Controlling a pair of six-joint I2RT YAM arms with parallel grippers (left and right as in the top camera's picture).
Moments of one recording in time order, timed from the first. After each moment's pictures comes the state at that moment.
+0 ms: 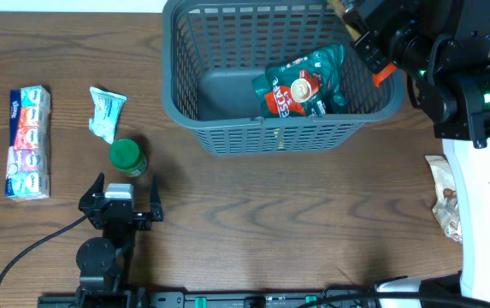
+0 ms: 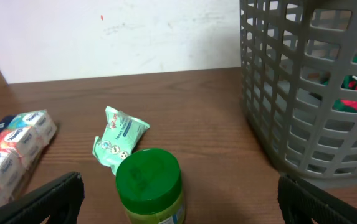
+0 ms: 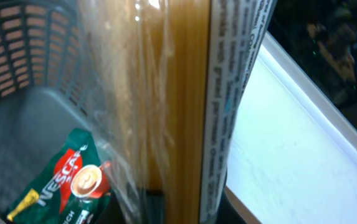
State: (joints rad) left arm -0.04 0.01 0.05 -0.19 -0.01 0.07; right arm 0.23 1.56 2.03 -0.95 -0.09 -0.64
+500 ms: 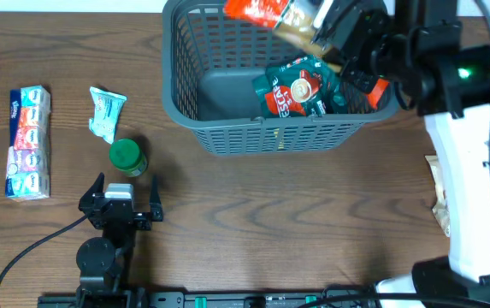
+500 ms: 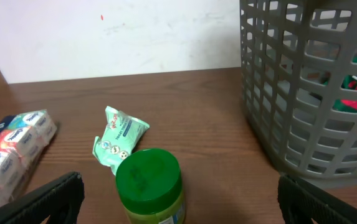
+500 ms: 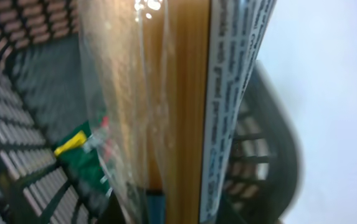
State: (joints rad) left arm -0.04 0.01 0.05 -0.19 -0.01 0.07; right arm 0.23 1.66 2.03 -1.16 -0.22 -0.86
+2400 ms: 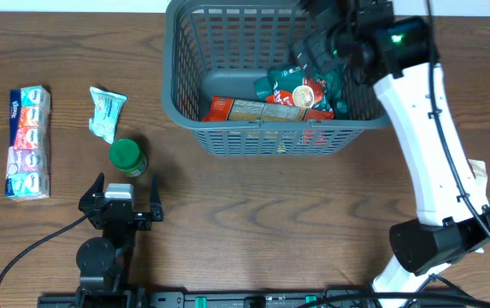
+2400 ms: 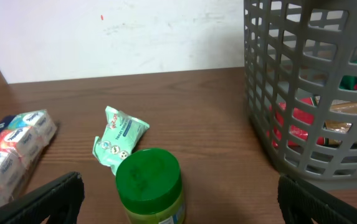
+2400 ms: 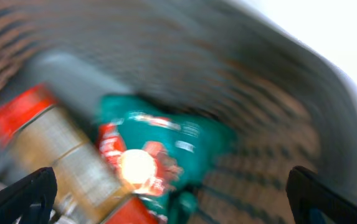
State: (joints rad) left arm -0.04 0.01 0.05 -0.19 -0.01 0.07; right arm 0.29 1.86 2.14 -1.14 0.18 -0.12
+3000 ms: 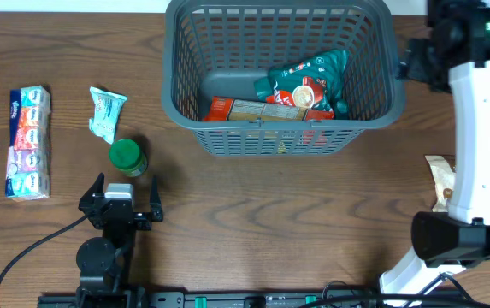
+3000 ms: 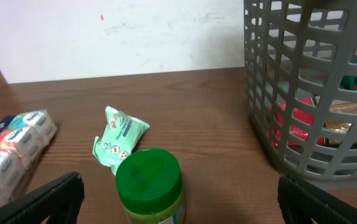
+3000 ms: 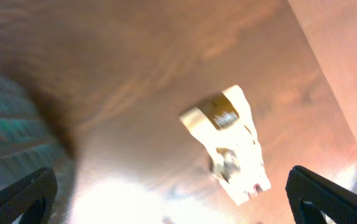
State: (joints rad) left arm -0.04 0.01 0.05 -0.19 -0.01 0.06; right arm -0.03 1.85 2.24 -1.64 0.45 0.44
